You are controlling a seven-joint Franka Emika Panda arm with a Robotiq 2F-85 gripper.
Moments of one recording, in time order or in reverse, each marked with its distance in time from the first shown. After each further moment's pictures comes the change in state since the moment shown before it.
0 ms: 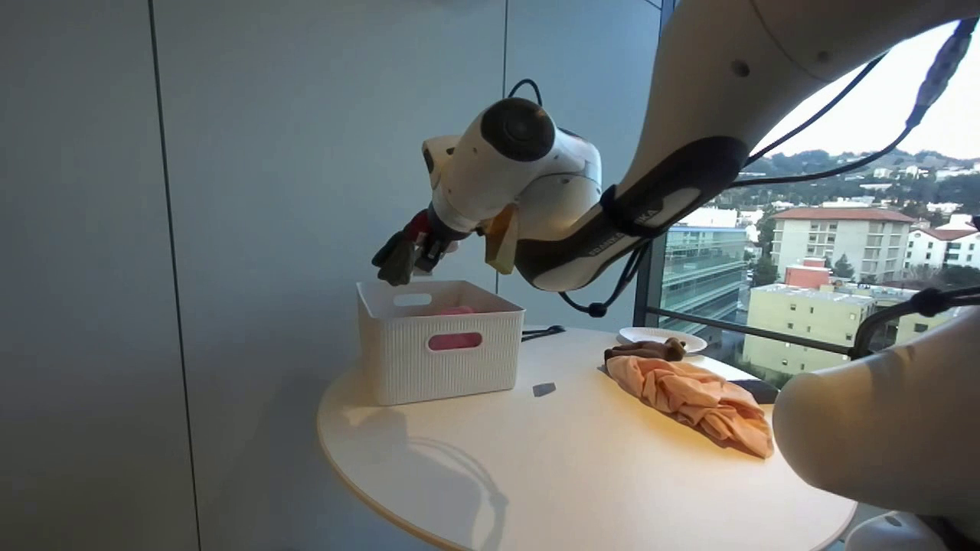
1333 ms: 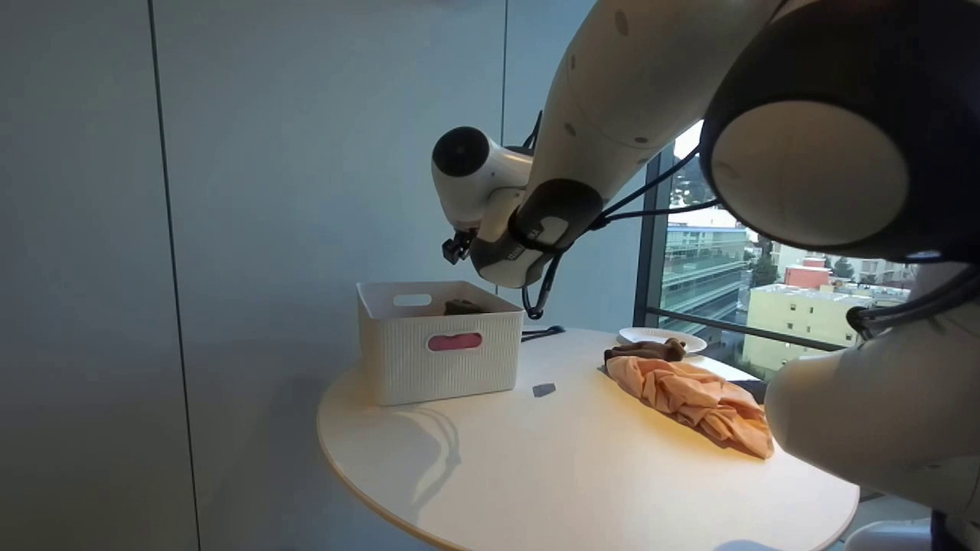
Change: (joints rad) arm -0.492 -0.106 0.296 0.182 0.351 -0.205 0.047
